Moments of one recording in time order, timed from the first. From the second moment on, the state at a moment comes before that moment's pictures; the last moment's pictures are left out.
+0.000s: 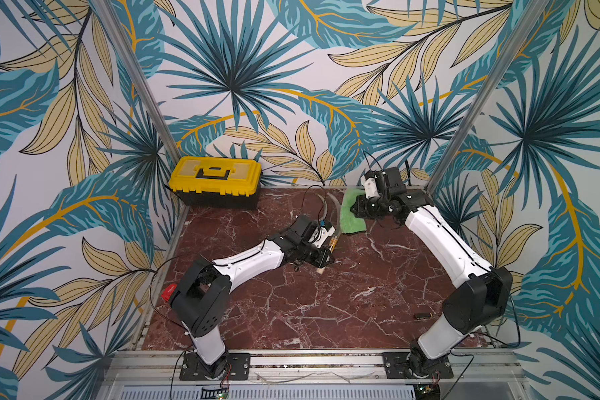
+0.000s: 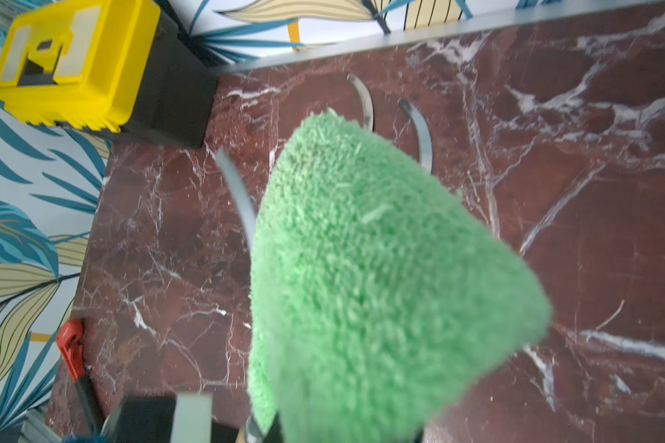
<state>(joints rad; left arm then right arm) -0.71 1.71 1.21 -0.31 0.46 -0.30 0.28 1.71 1.69 -0.81 -0.18 0.34</state>
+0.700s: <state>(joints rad) -0.73 1.65 1.19 -0.31 0.45 -0.30 0.26 1.85 1.82 -0.80 -0.37 0.32</state>
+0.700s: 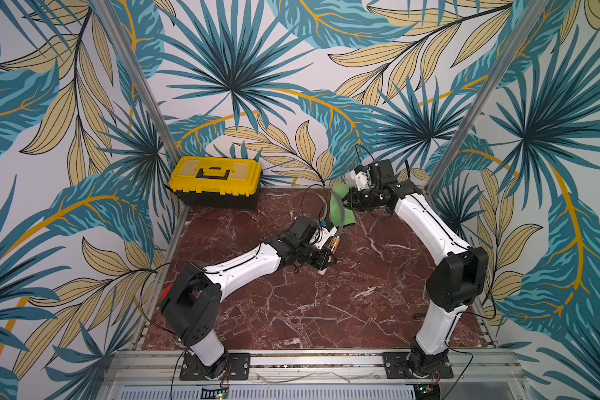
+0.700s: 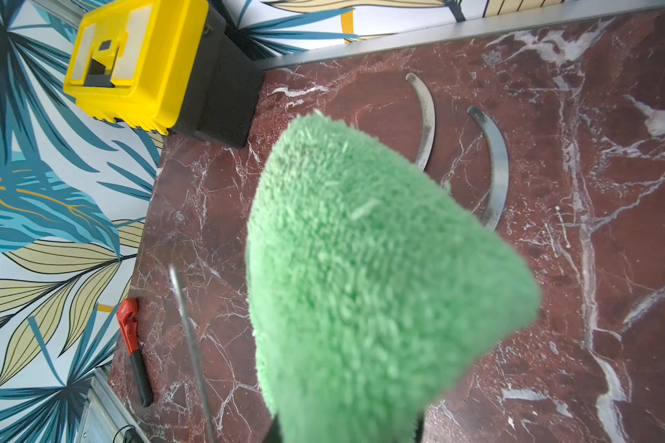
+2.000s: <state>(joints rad) -0.69 1.74 1.22 -0.27 0.49 -0.25 0.21 1.68 1.58 -0.64 -0.60 0.33</state>
